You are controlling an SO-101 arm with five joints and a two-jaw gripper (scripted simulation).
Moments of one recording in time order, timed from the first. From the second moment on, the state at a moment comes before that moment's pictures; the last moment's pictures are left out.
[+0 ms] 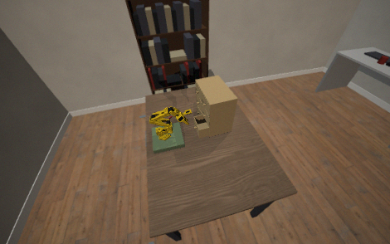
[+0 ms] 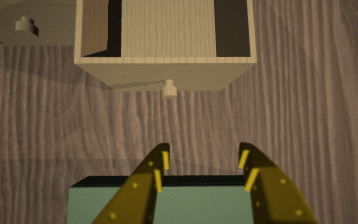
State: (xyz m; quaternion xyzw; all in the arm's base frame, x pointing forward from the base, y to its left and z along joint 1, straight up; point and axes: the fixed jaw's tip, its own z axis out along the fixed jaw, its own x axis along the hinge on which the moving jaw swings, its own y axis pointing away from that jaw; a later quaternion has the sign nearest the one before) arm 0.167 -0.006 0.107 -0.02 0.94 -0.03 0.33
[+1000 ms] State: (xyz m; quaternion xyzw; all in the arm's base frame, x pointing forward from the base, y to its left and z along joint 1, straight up) arm 0.164 -0.006 0.104 -0.32 0.89 -0.13 0.30
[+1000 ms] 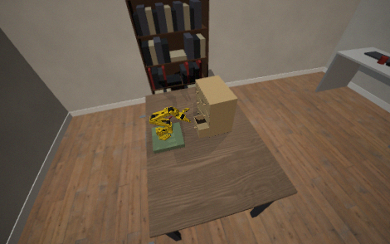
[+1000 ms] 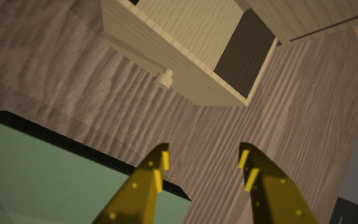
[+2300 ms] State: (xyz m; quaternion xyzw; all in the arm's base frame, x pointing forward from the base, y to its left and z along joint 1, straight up) arm 0.162 -0.008 0.103 -0.66 0.67 -0.24 0.22
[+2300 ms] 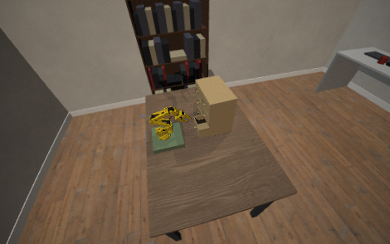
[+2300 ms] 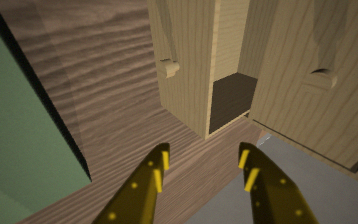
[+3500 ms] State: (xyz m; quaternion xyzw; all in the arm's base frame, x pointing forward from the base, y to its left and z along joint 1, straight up) arm 0.164 -0.010 0.105 -0.87 0.36 -0.31 0.12
